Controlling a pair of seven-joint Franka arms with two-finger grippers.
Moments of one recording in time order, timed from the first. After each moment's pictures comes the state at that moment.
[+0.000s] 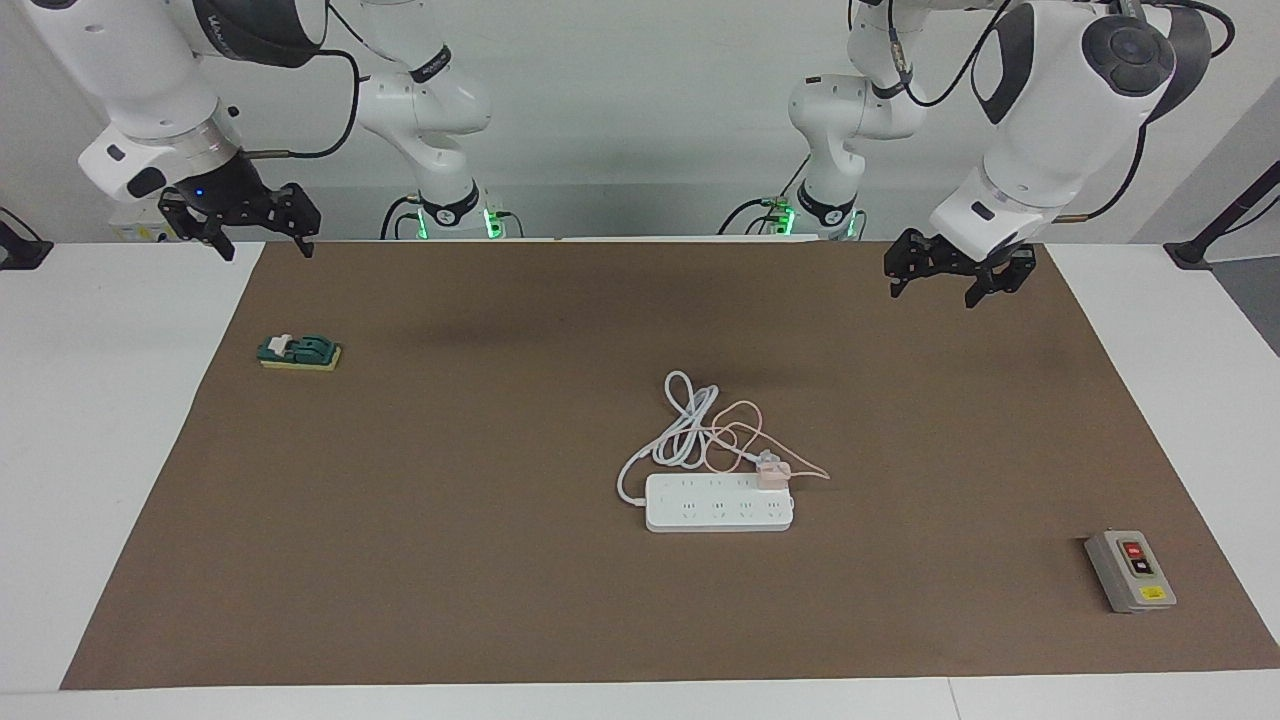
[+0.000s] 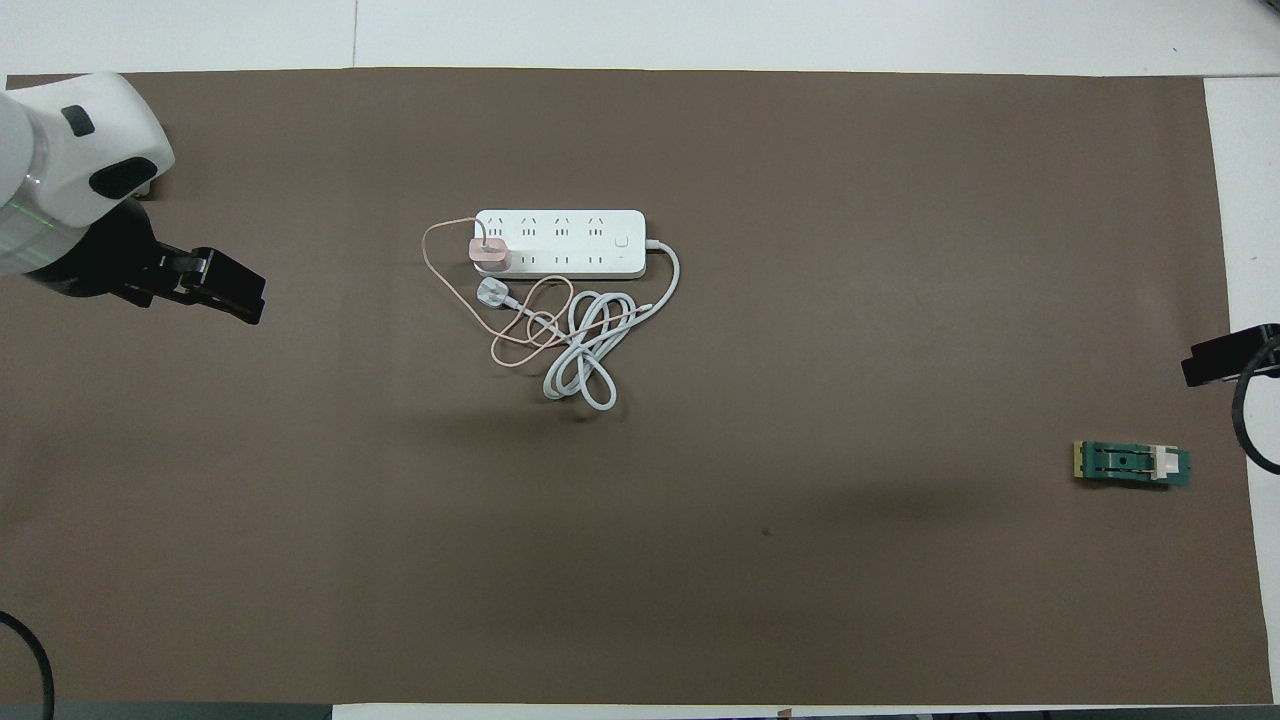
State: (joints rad) left arm -0.17 0.12 0.01 -1.45 -0.02 1.41 0.03; right arm -0.02 -0.09 -0.09 -1.69 -0.07 1.50 -0.18
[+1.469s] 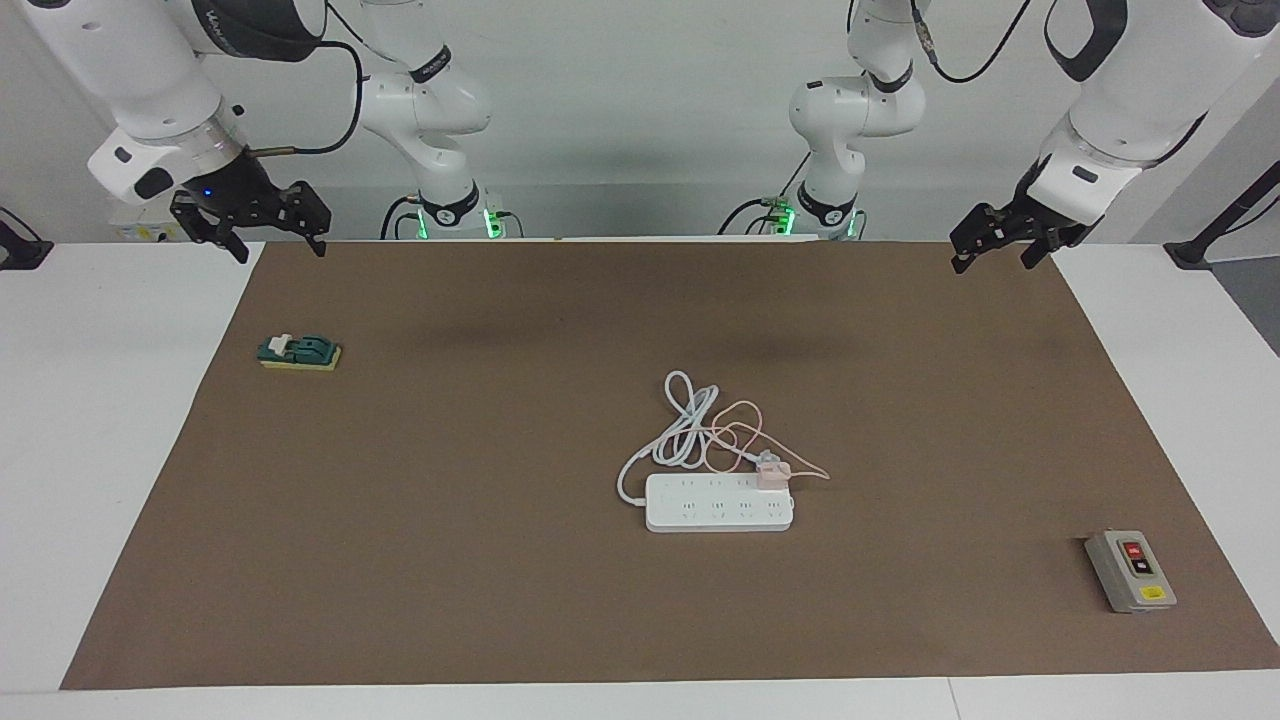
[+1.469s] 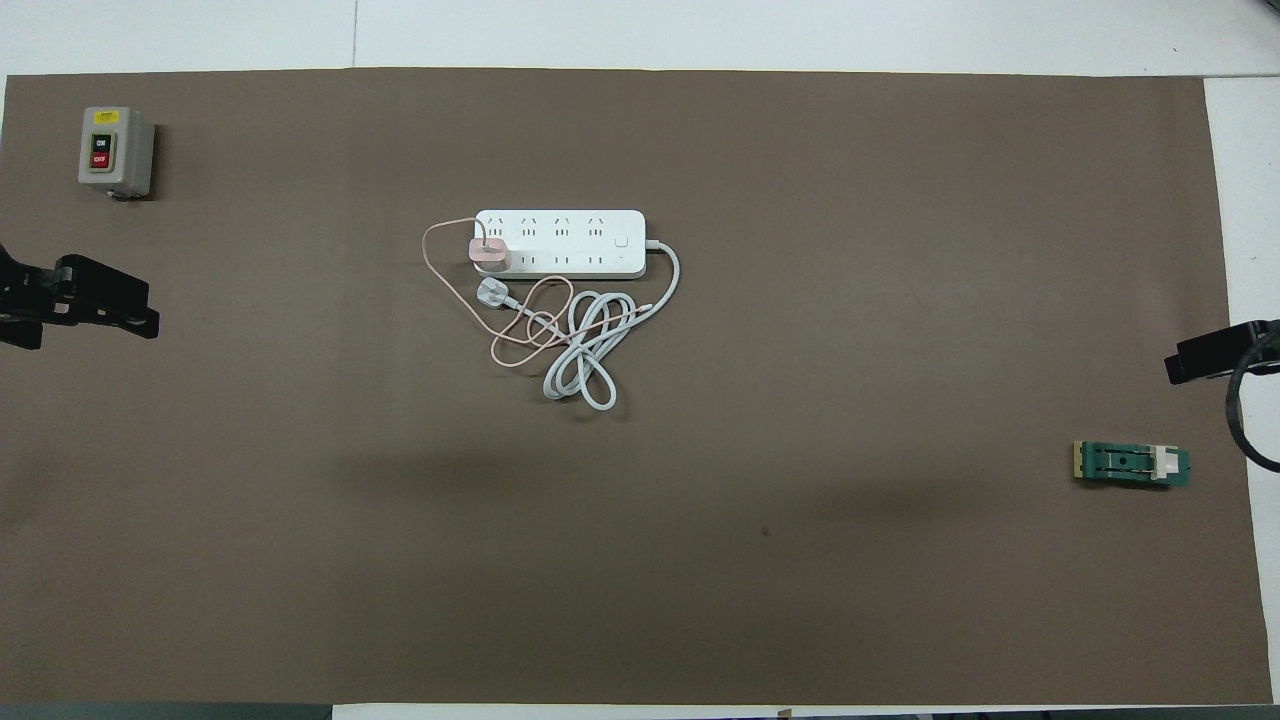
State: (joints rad) left arm -0.03 0.03 -0.04 -1.51 -0.03 1.43 -0.07; right arm -0.02 -0.08 -0.08 -1.68 -0.04 1.50 -0.18
